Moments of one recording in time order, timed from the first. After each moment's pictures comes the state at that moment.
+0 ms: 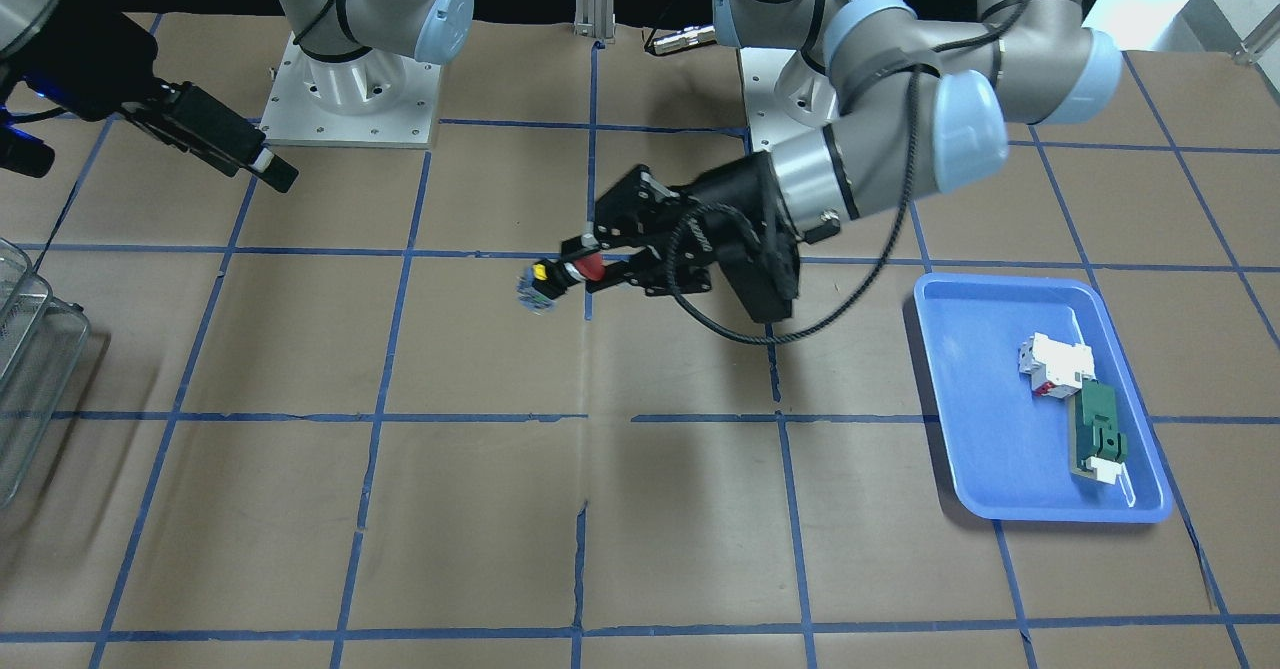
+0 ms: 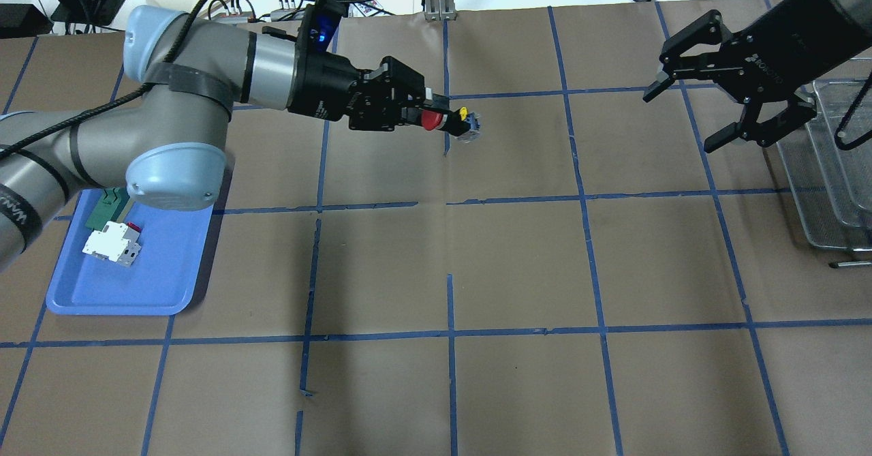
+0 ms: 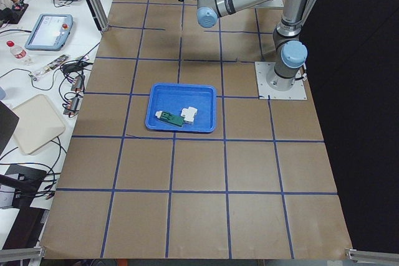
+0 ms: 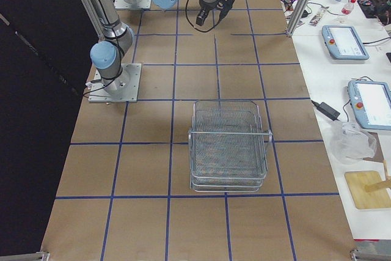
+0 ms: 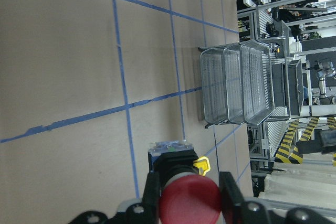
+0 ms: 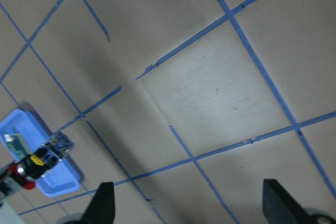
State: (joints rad) left arm -1.62 -1.73 -1.86 -0.89 0.52 -0.09; right arm 1.23 -1.64 1.63 -1.35 -1.04 0.21
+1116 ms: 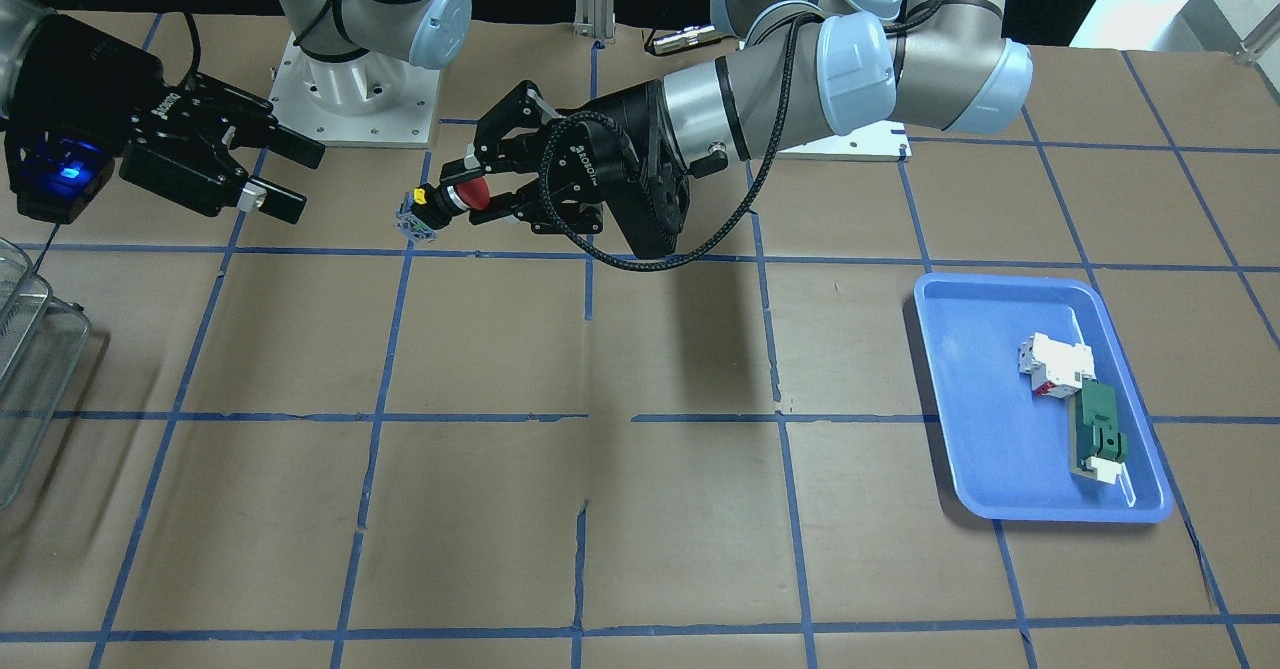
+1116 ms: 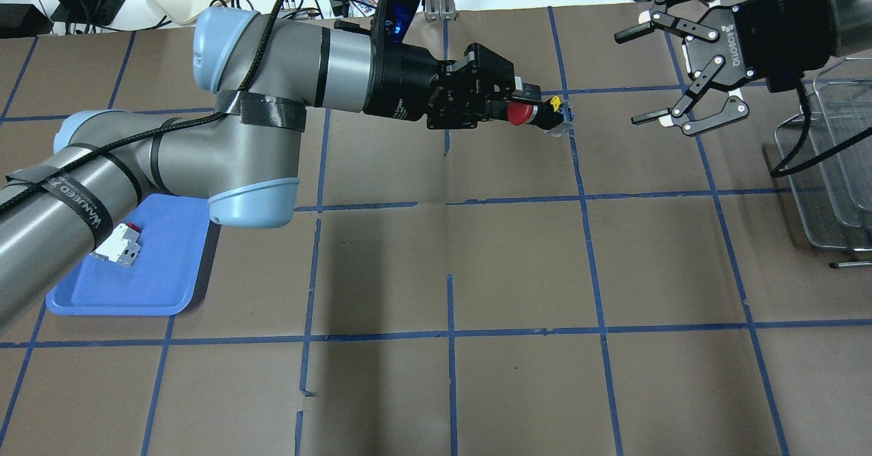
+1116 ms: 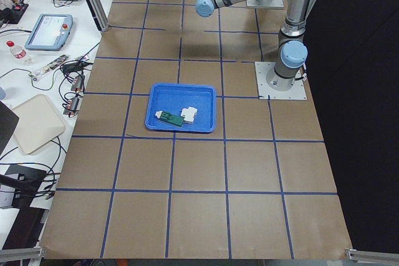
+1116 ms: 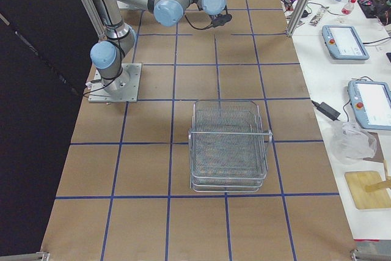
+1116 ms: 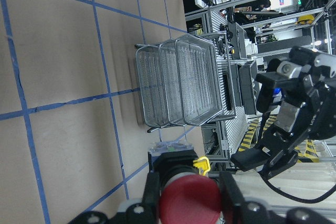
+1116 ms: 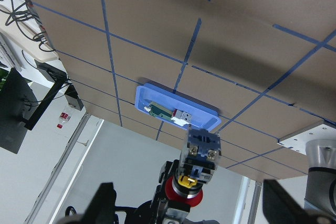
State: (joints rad) left arm -1.74 -1.76 -1.85 -0.63 0.44 -0.37; right arm 1.18 -1.59 1.70 -1.23 -0.62 0.60
